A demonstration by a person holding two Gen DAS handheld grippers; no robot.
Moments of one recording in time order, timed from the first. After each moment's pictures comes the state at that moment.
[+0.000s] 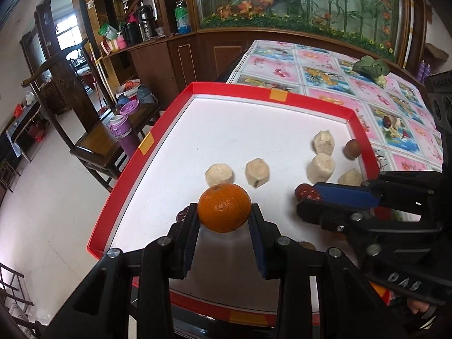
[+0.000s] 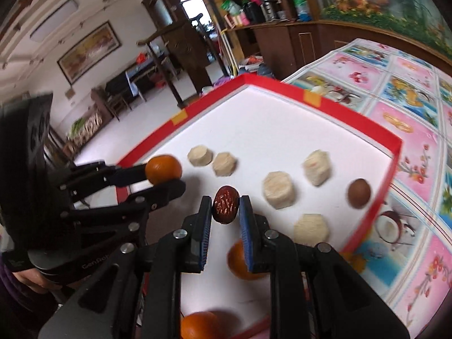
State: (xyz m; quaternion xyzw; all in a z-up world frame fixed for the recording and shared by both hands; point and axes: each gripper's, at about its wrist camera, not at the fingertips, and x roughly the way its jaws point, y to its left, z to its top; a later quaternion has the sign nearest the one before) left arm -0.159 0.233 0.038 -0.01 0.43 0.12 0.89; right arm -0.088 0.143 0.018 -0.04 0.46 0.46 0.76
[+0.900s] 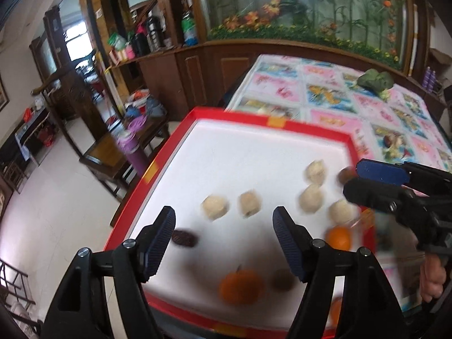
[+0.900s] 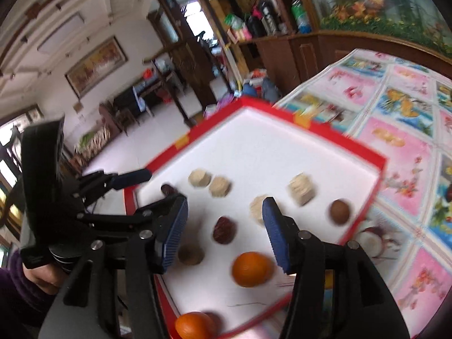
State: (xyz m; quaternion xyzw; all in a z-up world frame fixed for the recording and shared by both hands) left arm -0.147 0.213 0.070 0.00 0.40 0.14 0.91; right arm -0.068 0.104 0.042 0.01 0.43 0.47 0.77
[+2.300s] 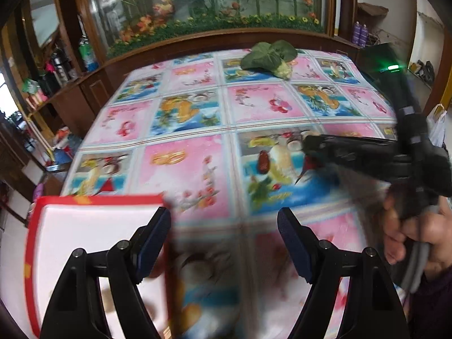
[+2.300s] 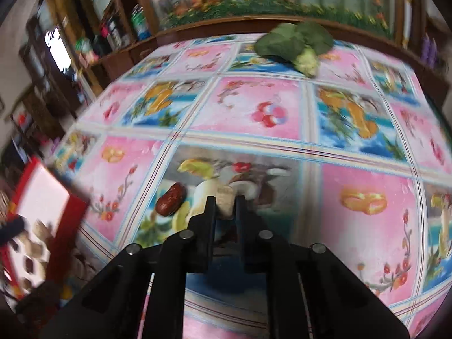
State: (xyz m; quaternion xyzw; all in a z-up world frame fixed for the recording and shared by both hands) left arm -0.019 0.029 0.059 0.07 0.44 -0.05 0.89; right arm 0.072 -0.091 0.007 0.03 0.49 0.13 0.86
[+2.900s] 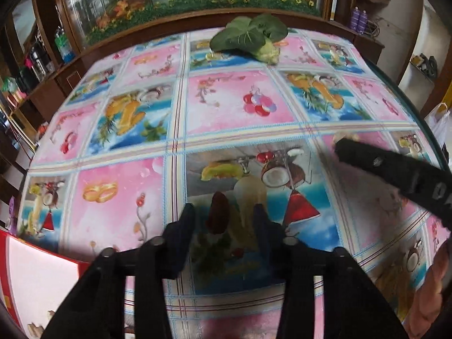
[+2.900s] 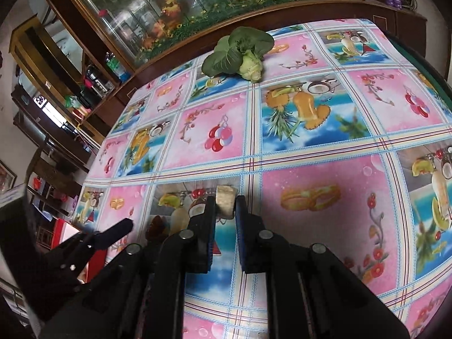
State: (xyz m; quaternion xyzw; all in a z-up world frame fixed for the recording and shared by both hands) left arm 0.054 -0.015 0.021 0.06 0.48 -0.06 0.87; right arm 0.078 -0.155 0.027 0.16 0.48 0.10 0.86
